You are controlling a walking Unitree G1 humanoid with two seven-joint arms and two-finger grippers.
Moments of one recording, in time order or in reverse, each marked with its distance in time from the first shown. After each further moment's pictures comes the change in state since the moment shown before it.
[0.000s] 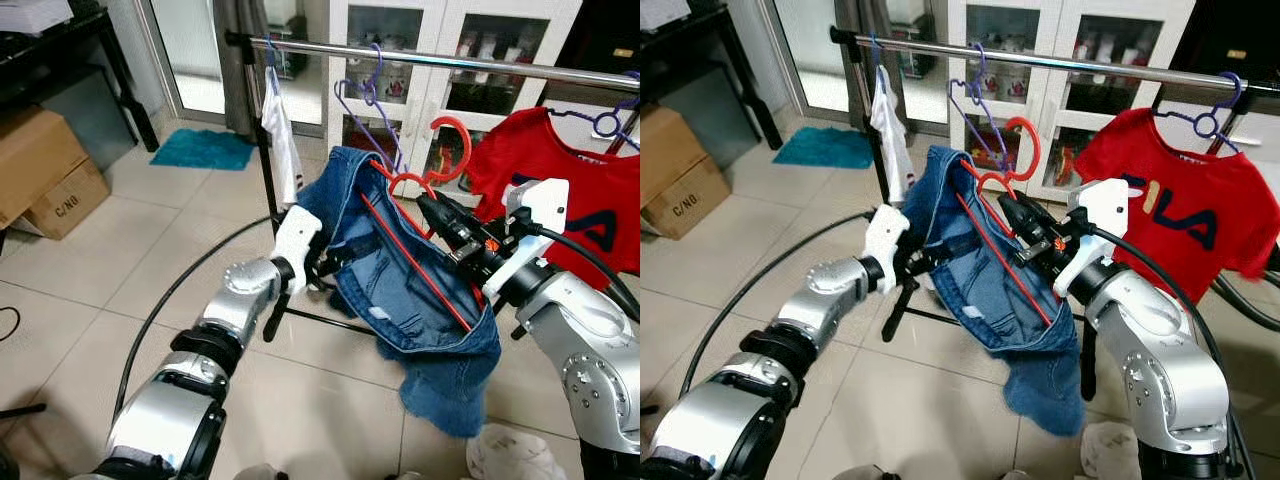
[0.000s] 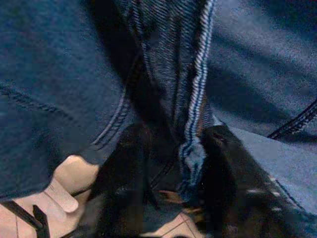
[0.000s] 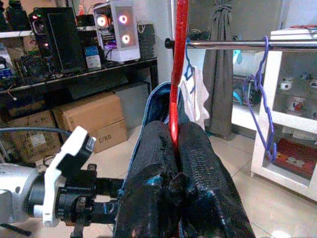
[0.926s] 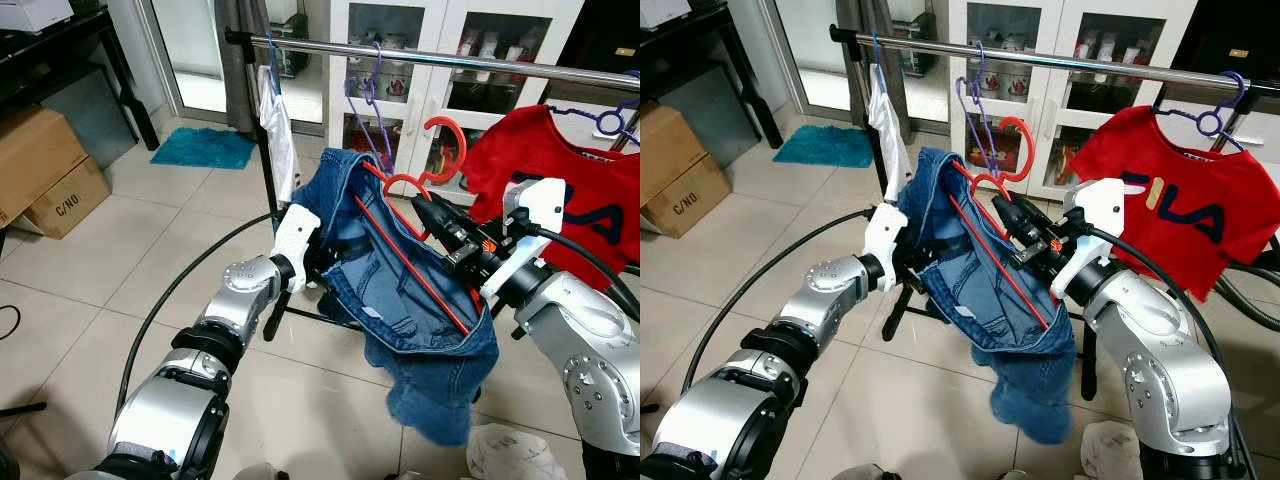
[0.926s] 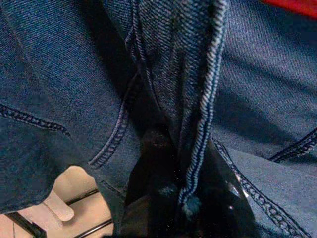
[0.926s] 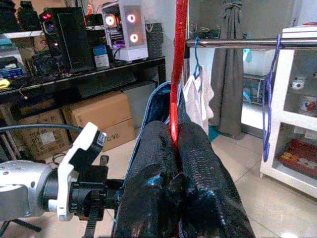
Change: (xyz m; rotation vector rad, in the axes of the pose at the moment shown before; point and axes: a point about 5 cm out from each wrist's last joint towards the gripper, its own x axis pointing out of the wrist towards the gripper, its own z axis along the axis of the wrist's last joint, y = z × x) left arm 0.000 0.003 0.005 -0.003 -0.036 0.003; right arm 0.000 0.005 0.003 0.010 -0.002 0.034
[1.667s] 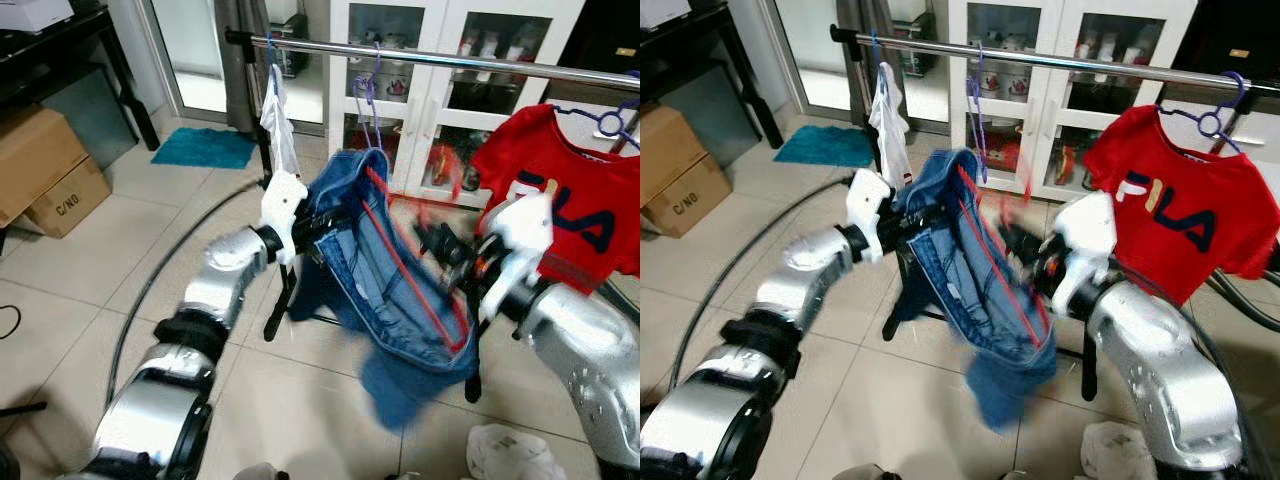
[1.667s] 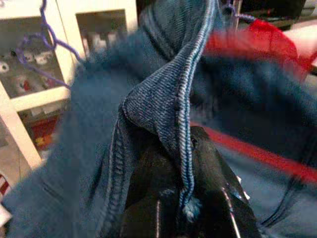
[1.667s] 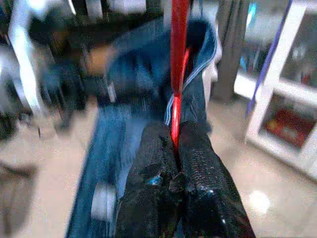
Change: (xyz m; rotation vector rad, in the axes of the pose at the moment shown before) left arm -0.017 0.013 0.050 0.109 -0.167 -0.045; right arm -0.013 0.000 -0.027 -0.099 0.236 -0.009
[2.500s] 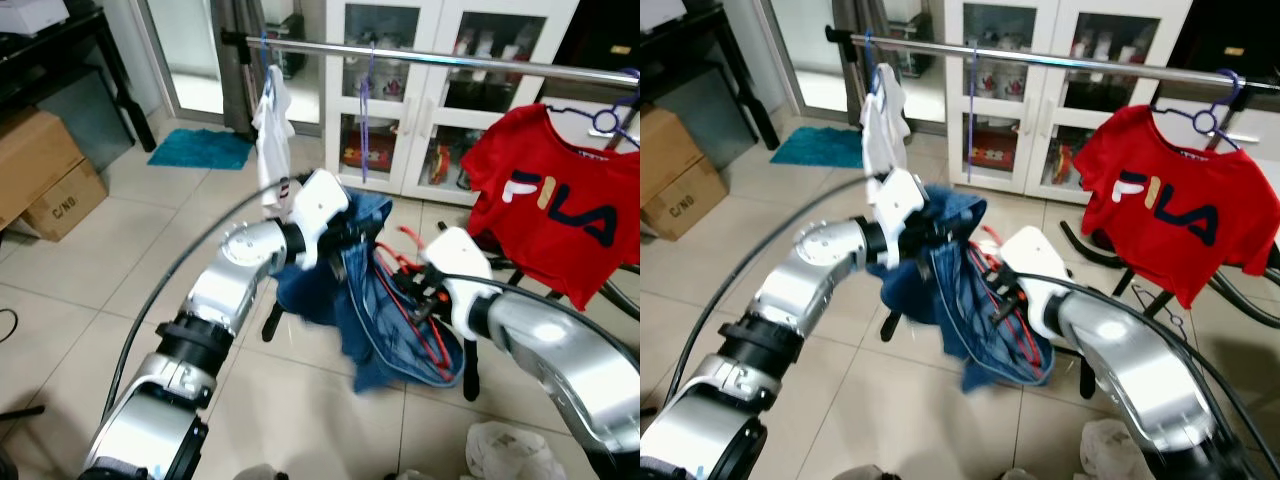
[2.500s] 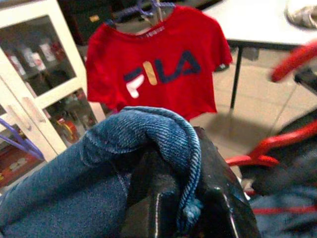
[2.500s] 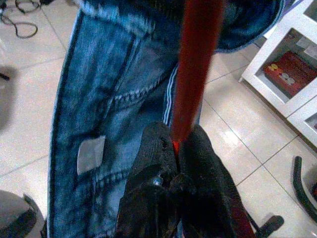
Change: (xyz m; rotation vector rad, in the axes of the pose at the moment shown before) left arm 0.014 -0.039 0.020 0.164 0.075 -0.256; right arm 0.026 0.010 -0.018 -0.193 0.338 0.042
